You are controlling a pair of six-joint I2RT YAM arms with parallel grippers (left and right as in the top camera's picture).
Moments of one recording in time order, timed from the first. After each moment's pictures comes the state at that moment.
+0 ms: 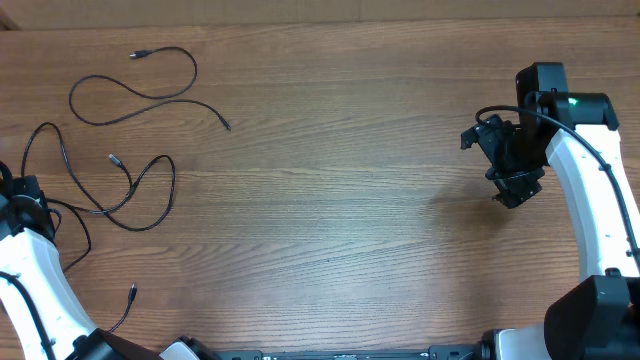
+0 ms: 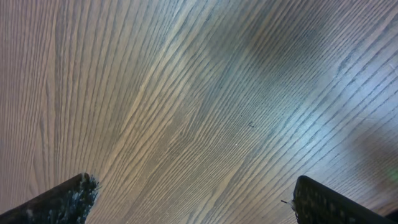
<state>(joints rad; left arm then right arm) 0.76 1.38 1.10 -0.57 -0.09 -1.11 -0.05 1.62 1.44 -1.27 -0.14 0.98</state>
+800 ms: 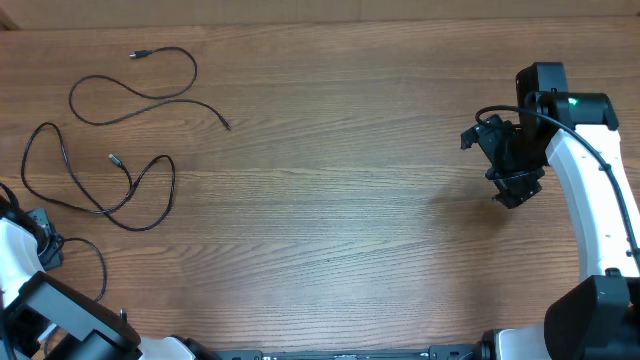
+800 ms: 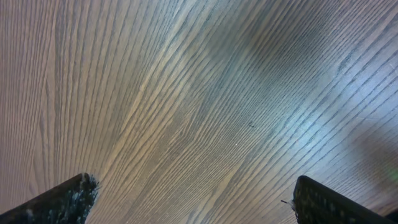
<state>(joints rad) 0.86 1.64 1.10 -0.67 -0.14 -1.09 -0.05 1.62 1.44 -1.27 -0.14 0.98</state>
